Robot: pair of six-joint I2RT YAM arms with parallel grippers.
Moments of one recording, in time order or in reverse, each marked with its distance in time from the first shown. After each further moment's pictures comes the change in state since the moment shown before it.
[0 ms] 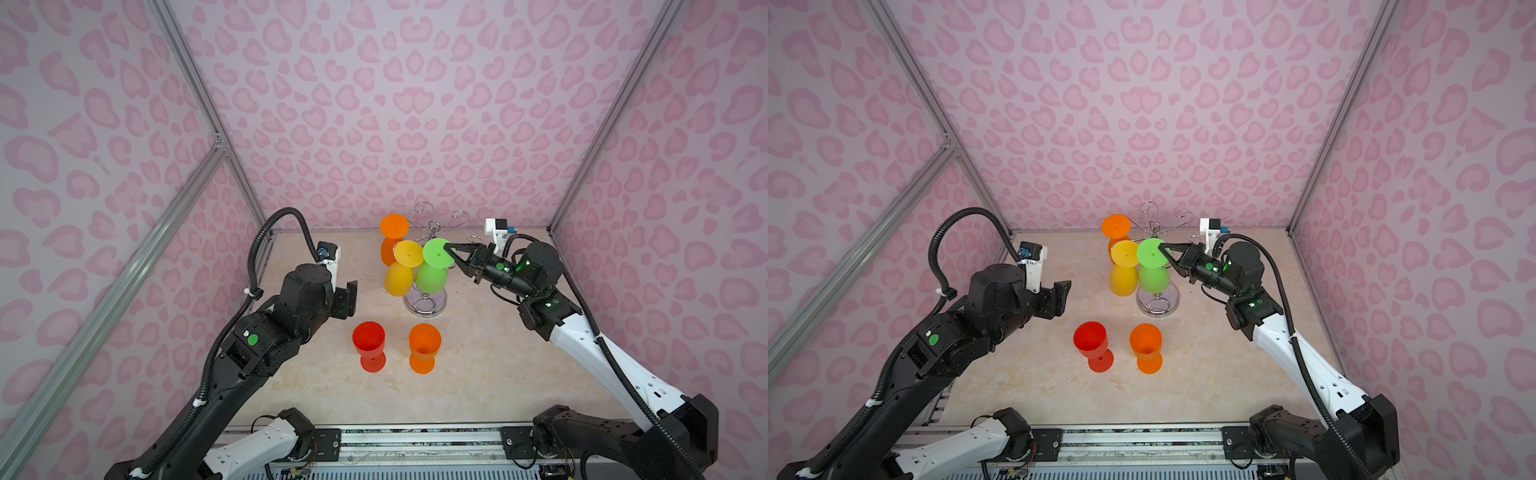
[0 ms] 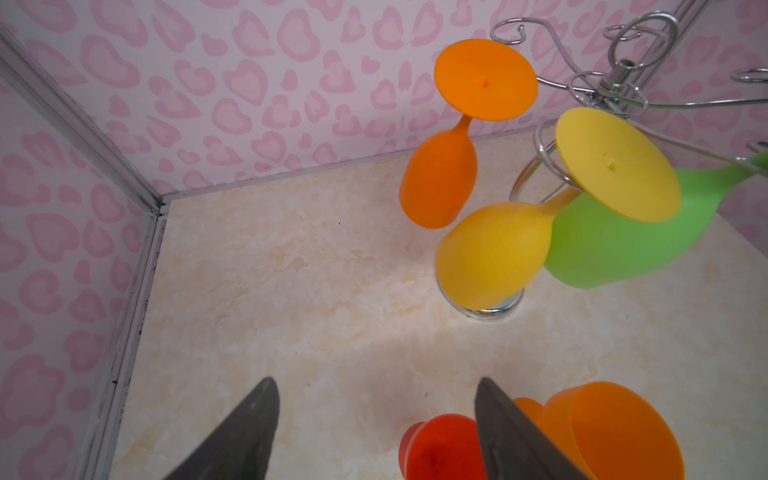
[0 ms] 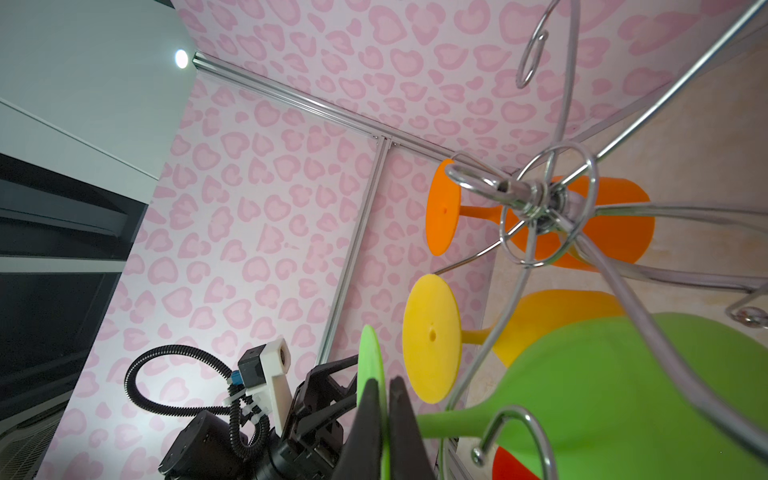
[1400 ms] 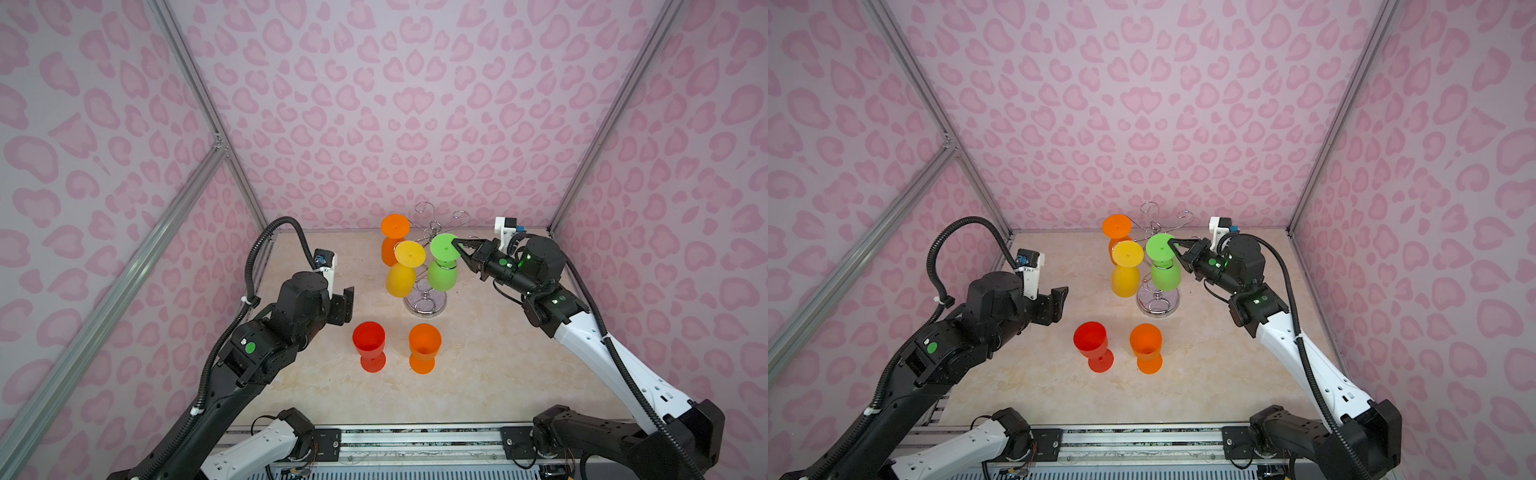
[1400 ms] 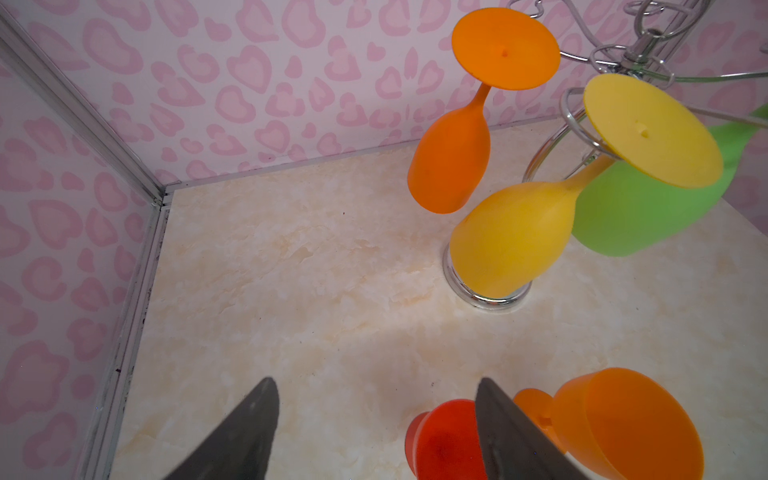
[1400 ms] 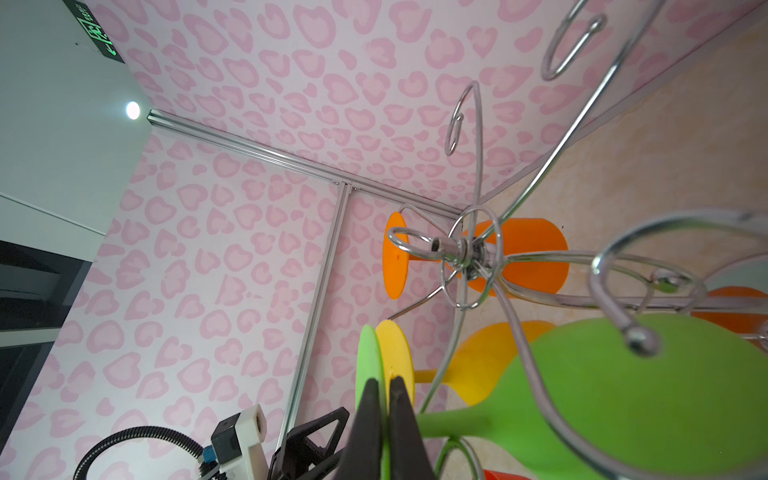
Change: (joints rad) left arm 0.012 -0.053 -0.069 0.008 0.003 0.002; right arm -0.020 -0.017 0.052 -0.161 0.156 -0.035
